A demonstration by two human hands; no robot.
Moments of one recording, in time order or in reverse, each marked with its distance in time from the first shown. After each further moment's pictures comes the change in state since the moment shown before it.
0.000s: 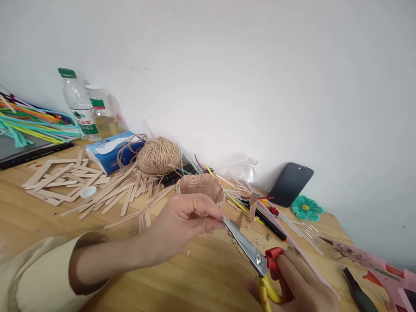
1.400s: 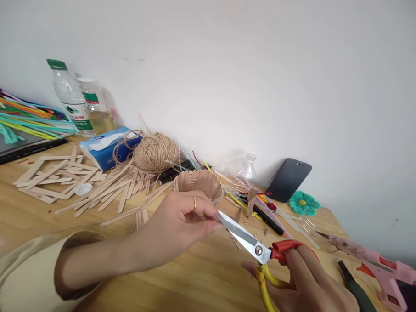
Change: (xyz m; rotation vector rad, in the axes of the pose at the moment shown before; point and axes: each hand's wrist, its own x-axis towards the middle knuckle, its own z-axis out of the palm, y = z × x) left_hand -0.005 0.012 0.000 0.296 -0.033 0.017; right_hand -0.001 0.002 -0.005 -0.391 0.151 -0.010
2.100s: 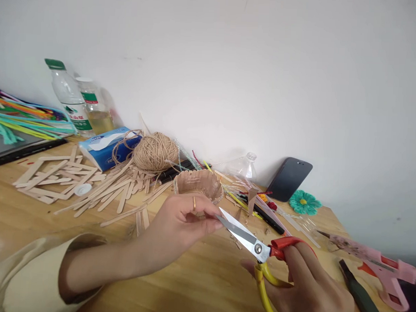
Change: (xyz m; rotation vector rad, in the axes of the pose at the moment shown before) left_hand 0.000 -0.012 0.008 -0.228 0.015 -0.008; right_hand -0.001 -0.006 0.007 0.066 0.018 0.087
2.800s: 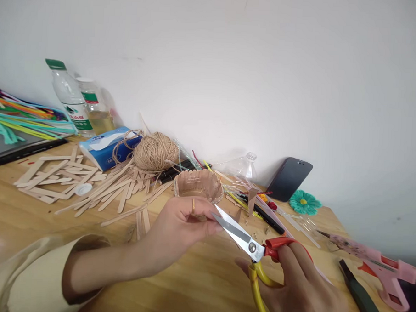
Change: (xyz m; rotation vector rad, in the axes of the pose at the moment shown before) left_hand -0.002 0.001 0.003 -0.088 0.031 -0.133; right_hand -0.001 -0.005 0.001 -0.057 -0.027 -0.020
